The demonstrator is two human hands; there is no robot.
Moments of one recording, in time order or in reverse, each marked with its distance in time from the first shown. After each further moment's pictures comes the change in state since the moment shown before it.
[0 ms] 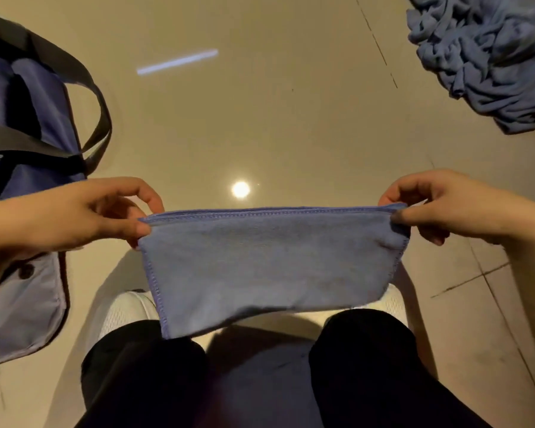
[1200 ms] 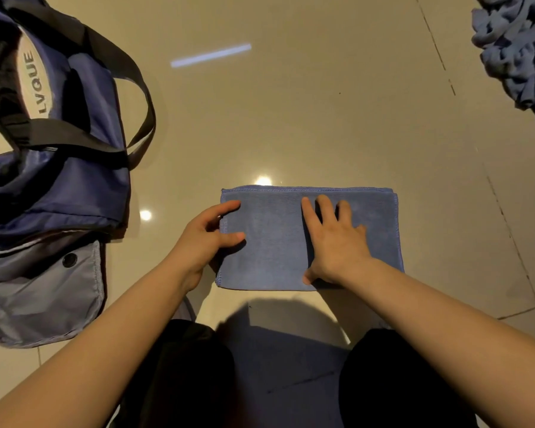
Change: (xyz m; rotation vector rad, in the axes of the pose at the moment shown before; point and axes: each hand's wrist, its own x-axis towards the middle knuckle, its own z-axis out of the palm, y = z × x) left_hand 0.061 -0.051 0.087 -0.639 0.498 -0.209; right_hand 0.102 -0.034 0.162 -0.875 0.045 -0.017
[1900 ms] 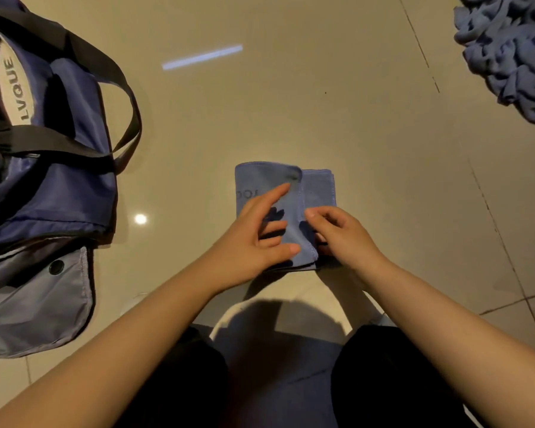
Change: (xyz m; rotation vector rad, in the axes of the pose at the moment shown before) left_hand -0.031 0.026 0.060 0.309 -0.399 0.328; right_hand -0.009 0.020 -0.001 1.414 0.131 0.161
